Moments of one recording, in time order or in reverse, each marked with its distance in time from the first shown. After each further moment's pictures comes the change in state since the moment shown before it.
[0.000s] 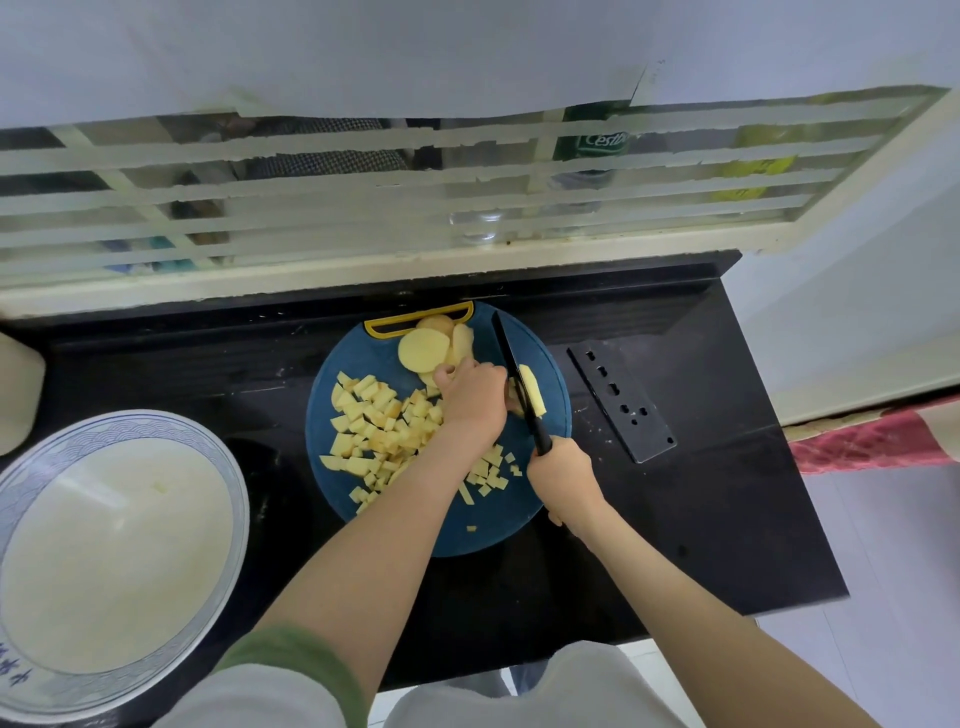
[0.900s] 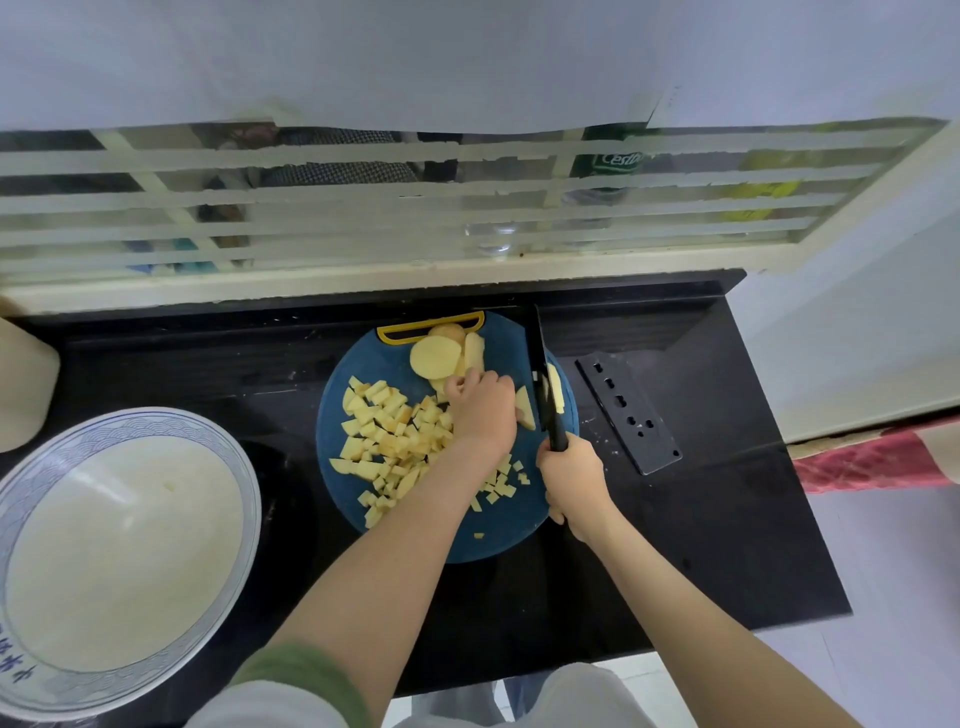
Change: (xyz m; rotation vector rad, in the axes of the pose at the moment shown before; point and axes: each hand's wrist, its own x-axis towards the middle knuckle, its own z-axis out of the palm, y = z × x) left_hand -0.005 -0.005 0.009 -0.017 0.032 -0.006; right_hand -0.004 -0.009 0.003 0.289 0.072 0.039
